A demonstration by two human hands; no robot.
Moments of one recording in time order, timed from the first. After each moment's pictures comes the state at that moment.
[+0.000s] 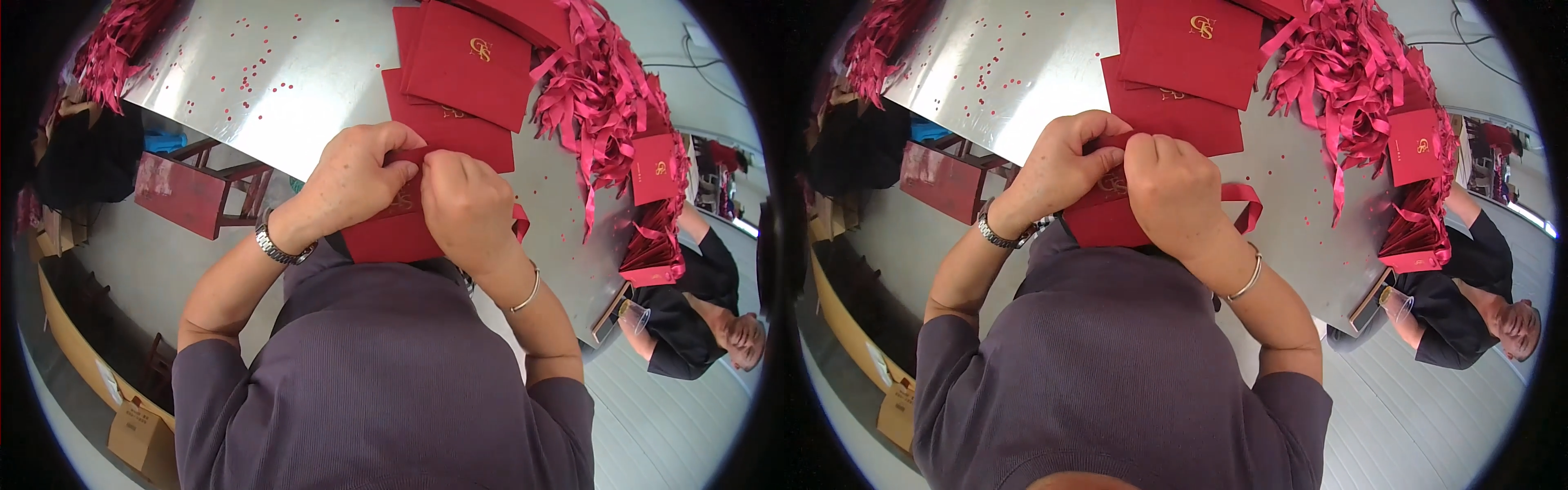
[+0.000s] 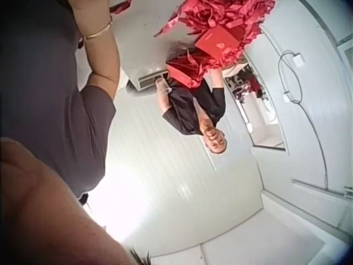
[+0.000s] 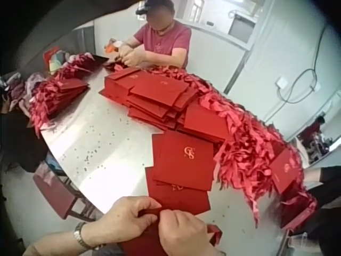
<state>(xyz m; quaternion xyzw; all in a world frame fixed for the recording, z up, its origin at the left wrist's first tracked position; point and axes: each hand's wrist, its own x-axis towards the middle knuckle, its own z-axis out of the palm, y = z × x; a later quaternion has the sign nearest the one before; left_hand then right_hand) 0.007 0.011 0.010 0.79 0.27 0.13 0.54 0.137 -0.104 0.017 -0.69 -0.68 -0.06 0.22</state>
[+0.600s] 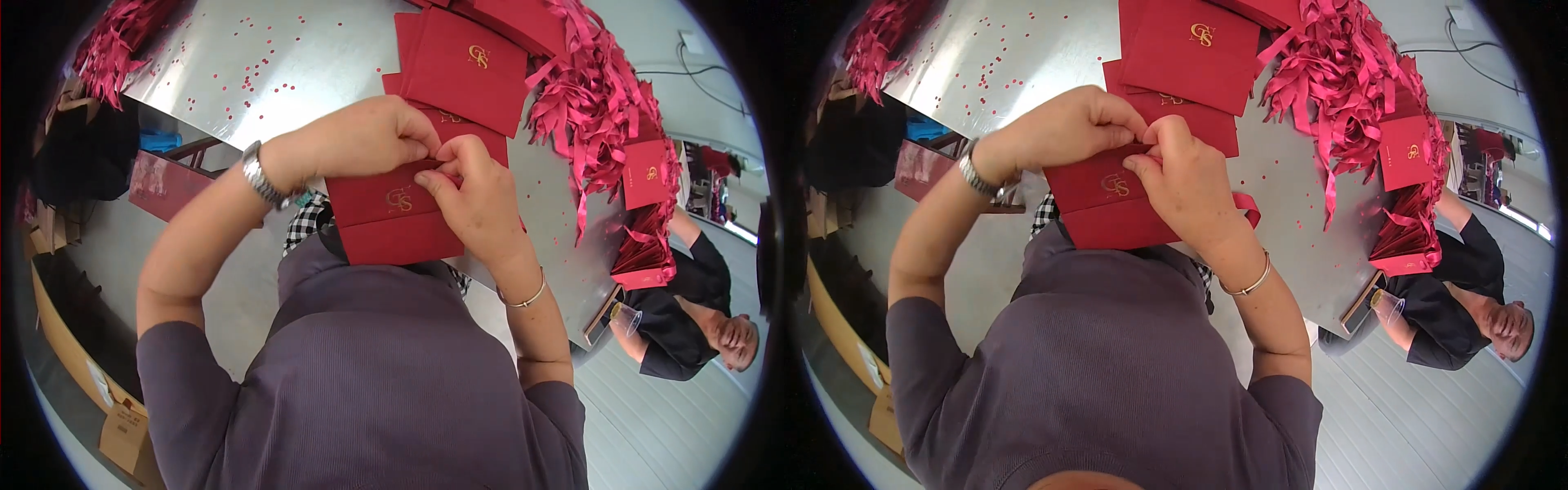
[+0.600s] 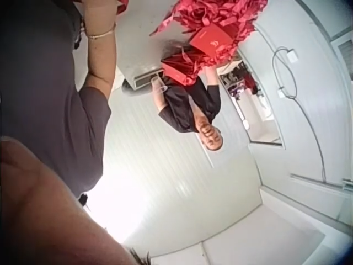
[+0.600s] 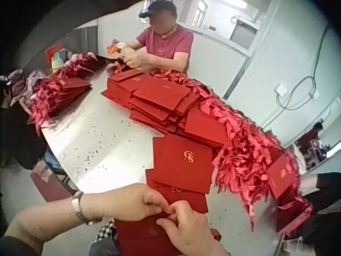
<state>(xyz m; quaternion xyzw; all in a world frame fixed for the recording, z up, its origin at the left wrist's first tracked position) 0.028 0.056 0.022 0.83 0.12 0.04 0.54 0.150 -0.103 0.031 -0.74 -0.55 0.21 0.31</state>
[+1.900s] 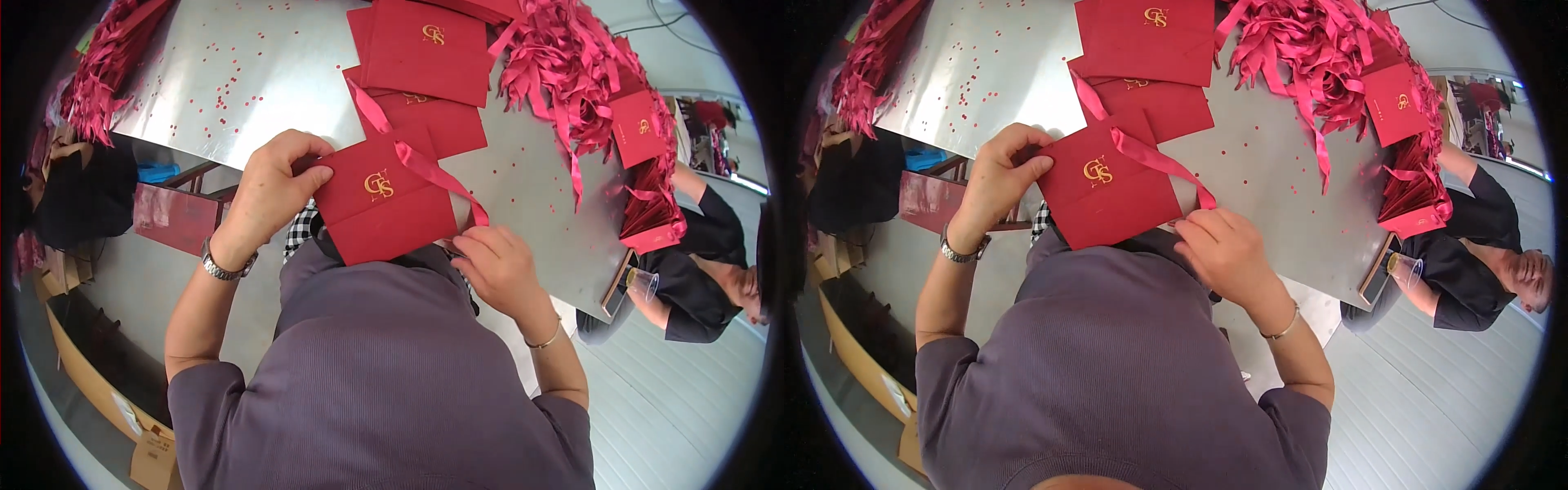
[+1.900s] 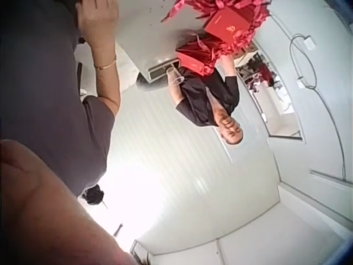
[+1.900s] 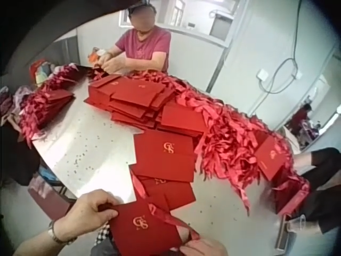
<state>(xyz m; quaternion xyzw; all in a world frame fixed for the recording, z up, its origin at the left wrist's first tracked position) -0.040 0.024 0.005 0.78 0.32 0.12 0.53 0.156 -0.228 0.023 -0.69 -0.68 0.07 0.26</state>
